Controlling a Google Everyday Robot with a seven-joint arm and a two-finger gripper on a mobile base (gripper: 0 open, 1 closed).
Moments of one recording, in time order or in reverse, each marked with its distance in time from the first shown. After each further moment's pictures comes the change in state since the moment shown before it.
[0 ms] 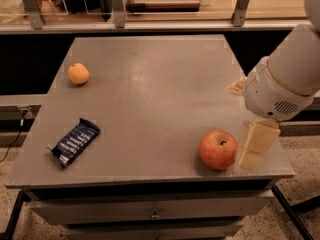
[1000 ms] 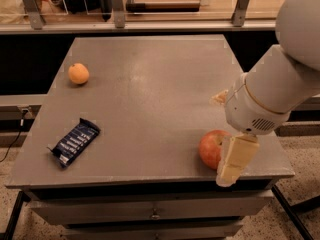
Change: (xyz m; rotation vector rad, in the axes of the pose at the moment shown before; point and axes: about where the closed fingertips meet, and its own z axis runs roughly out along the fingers) arm -0.021 0.016 0.029 0.000 -0.013 -0.031
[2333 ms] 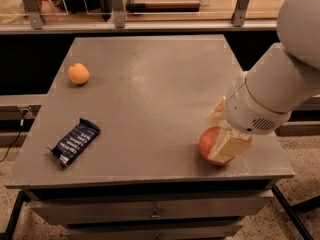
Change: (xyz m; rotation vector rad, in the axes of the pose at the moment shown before) arm -0.003 0.002 -0.004 0.011 0.003 -0.007
